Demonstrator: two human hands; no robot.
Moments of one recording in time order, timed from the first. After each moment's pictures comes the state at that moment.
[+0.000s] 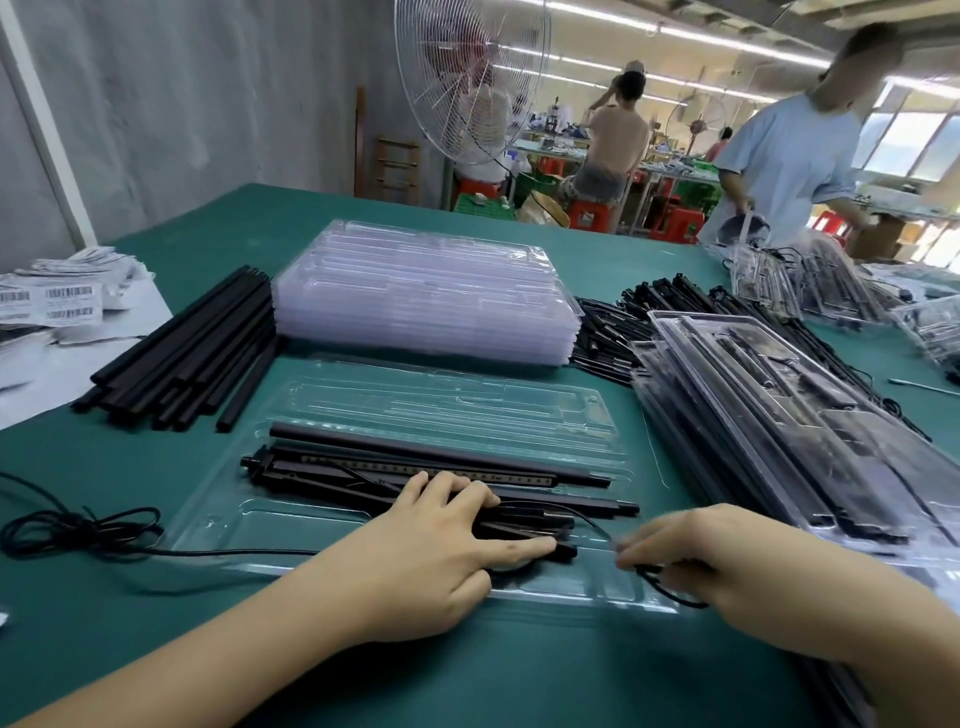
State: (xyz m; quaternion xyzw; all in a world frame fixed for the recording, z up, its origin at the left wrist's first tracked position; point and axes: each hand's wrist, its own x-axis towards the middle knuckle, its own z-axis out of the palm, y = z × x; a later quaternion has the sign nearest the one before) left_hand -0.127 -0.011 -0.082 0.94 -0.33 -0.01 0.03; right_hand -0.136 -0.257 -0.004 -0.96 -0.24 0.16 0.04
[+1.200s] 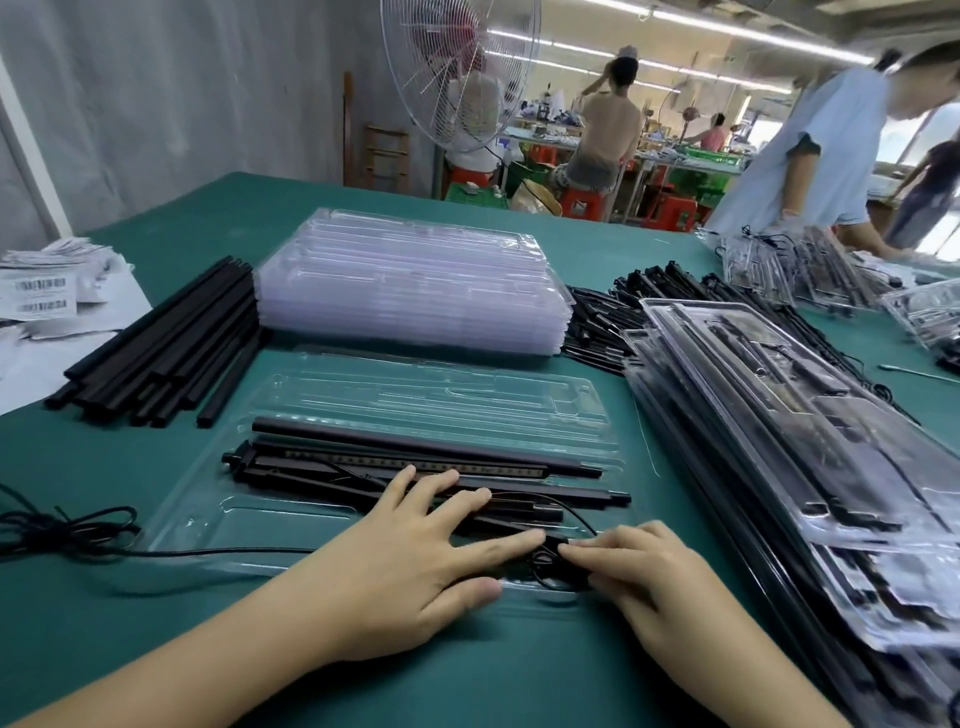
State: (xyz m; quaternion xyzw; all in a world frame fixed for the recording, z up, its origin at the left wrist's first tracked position) left_hand -0.131 -0.005 -0.095 0.94 -0.34 -0.03 0.03; right_hand -0.145 -0.247 -0.079 -0.95 -0.23 -0.02 0.21
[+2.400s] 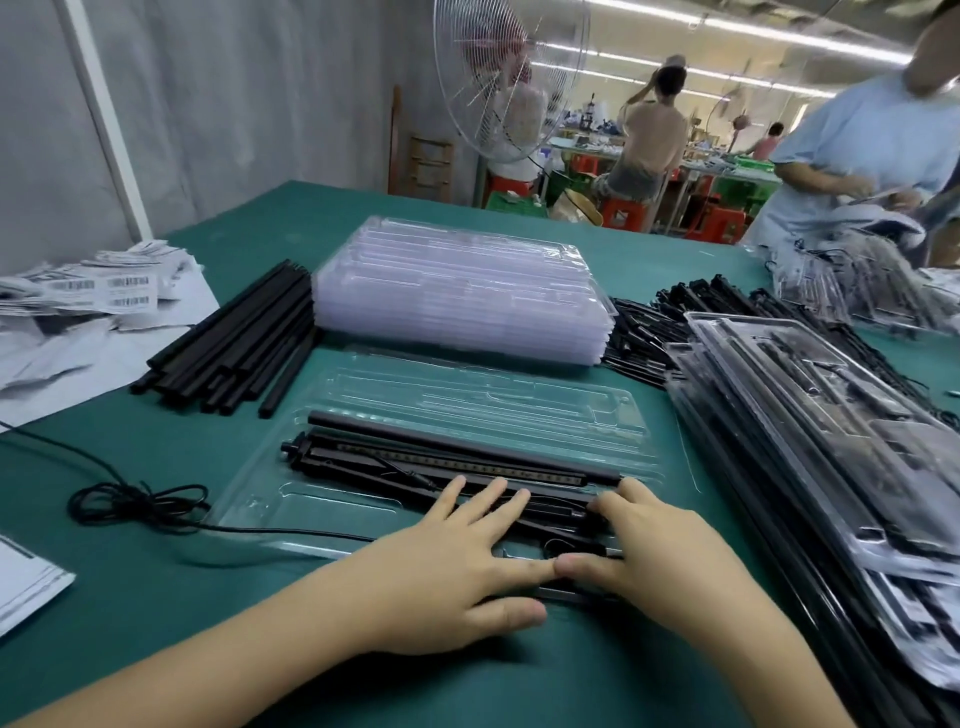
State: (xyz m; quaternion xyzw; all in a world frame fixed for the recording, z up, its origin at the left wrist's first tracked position) left_hand -0.134 -0.011 -0.096 0.93 -0.35 -0.08 0.06; right_hand -0.121 -0.206 -0.059 -0.99 -0.13 0.04 0.00
